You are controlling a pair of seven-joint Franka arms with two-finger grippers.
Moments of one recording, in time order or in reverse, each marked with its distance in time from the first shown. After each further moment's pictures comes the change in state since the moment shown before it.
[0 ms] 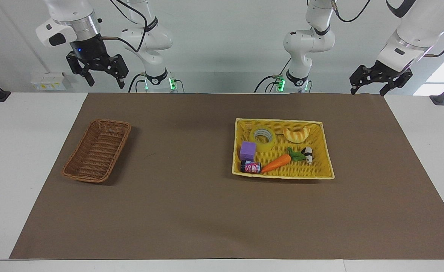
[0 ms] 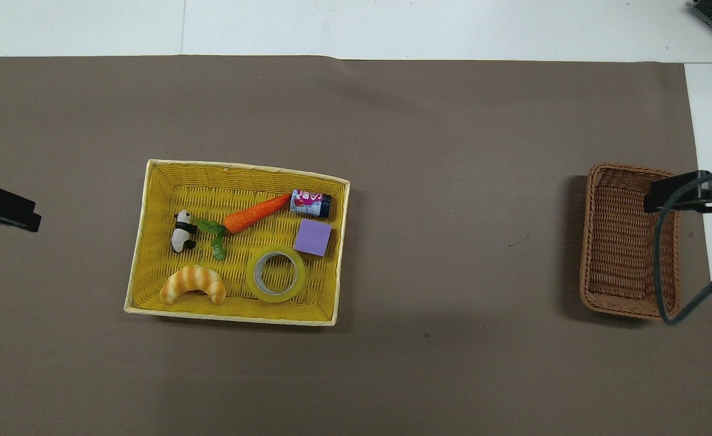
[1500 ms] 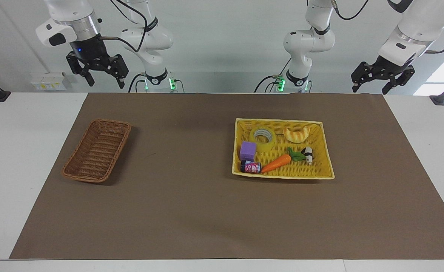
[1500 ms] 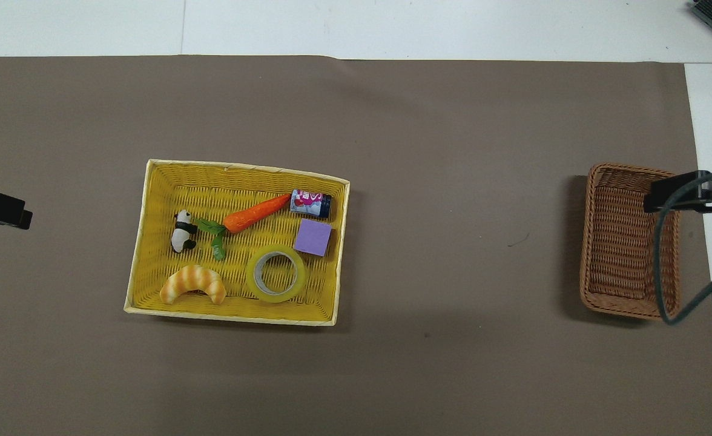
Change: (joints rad) left arm 0.000 -0.028 0.004 -0.029 0.000 0.014 0.029; right arm 0.000 0.000 0.000 0.000 0.000 0.000 0.000
